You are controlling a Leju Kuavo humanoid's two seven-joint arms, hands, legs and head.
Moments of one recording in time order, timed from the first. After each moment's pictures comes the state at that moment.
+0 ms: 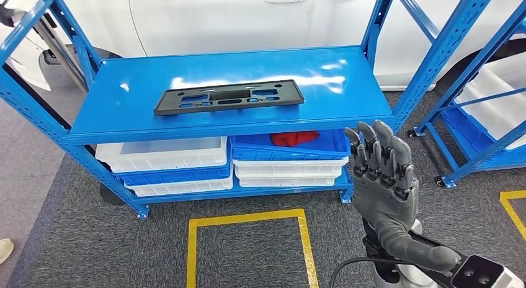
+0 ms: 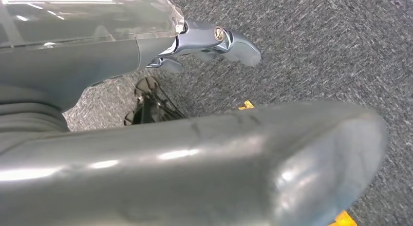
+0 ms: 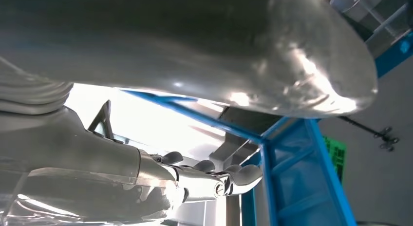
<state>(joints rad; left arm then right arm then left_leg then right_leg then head) -0.04 0.03 0.93 -0.25 0.01 0.11 -0.16 -0.06 -0.02 0.12 -2.06 -0.03 0.42 -0.70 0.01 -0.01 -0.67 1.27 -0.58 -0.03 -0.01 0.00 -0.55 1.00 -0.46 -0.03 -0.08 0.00</state>
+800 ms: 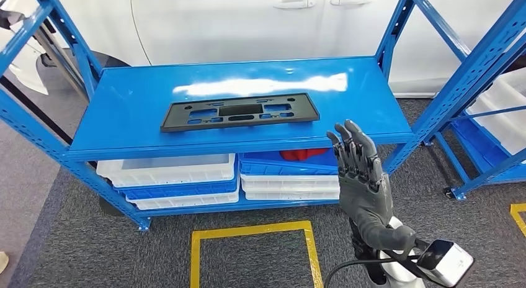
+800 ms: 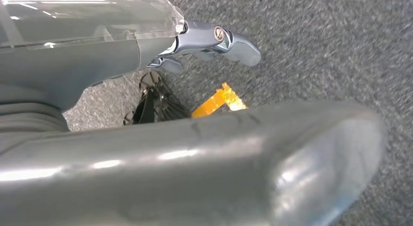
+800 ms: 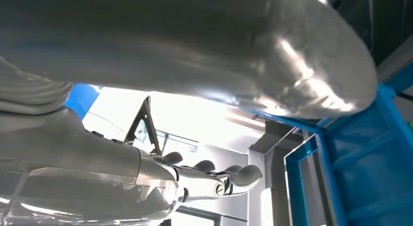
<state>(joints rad) -0.04 0.02 0.93 -0.25 0.01 0.08 -0.19 -0.04 -0.07 0.18 -1.95 -0.02 0.30 -0.70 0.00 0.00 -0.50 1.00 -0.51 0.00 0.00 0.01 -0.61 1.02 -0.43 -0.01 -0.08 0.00</state>
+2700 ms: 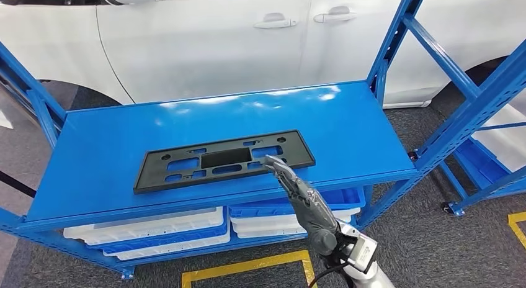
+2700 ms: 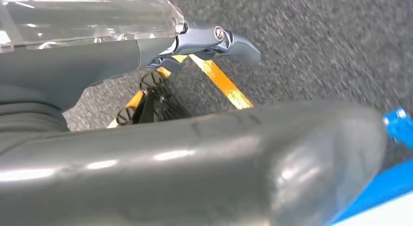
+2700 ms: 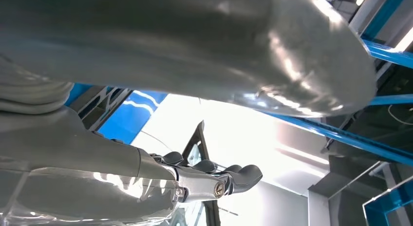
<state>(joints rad) -0.04 0.02 0.98 -0.24 0.01 0.07 -0.20 -0.10 -0.10 0.39 -1.69 0.10 0.27 -0.70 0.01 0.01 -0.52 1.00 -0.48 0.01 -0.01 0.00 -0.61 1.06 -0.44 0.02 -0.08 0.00</state>
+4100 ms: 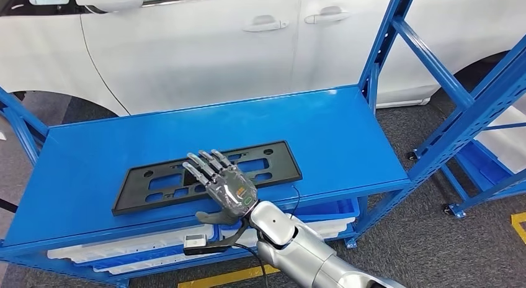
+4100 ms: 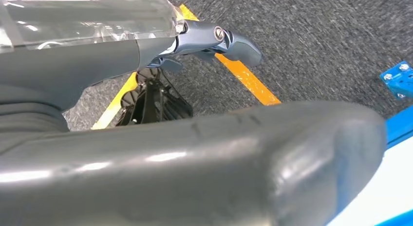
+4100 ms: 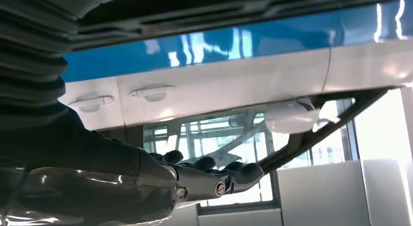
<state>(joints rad) -0.06 0.00 0.99 -0.24 0.01 0.06 -0.20 -0.53 0.13 0.83 -0.91 1.24 -0.58 -0.12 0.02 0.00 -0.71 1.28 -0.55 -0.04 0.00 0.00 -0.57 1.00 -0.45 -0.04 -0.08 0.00</state>
